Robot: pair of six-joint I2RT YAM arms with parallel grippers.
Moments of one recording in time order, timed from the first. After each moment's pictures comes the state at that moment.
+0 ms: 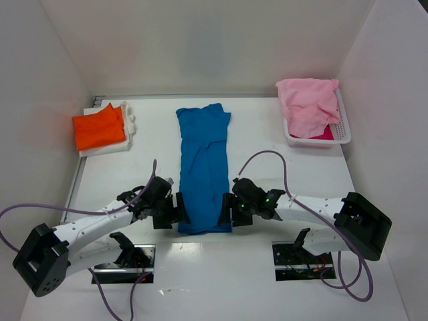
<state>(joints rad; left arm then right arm) -0.66 1.02 0.46 -0.52 0.21 -0.90 0.93 1.29 0.52 -0.20 -0.18 0.96</state>
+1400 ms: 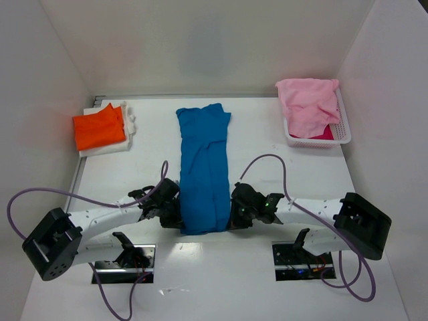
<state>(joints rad) -0.73 1.17 0.48 -0.46 0.18 -0.93 0.98 1.29 0.48 -0.20 -0.13 1.03</state>
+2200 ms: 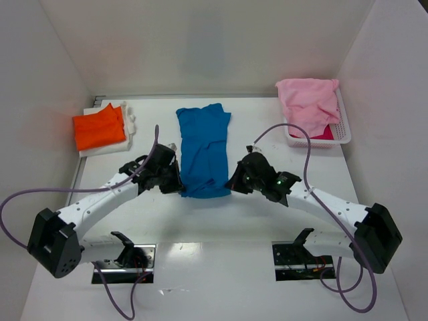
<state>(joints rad) -0.57 1.20 0.85 -0.62 0.09 -0.76 0.78 1.17 0.73 -0.28 0.03 0.95</state>
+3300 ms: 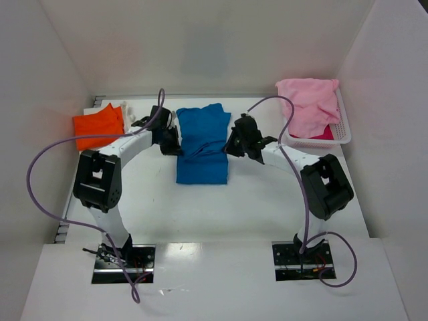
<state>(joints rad) -0.26 1.81 1.33 -0.54 0.23 -0.47 0.52 1.72 1.12 -0.11 -0.03 0.78</state>
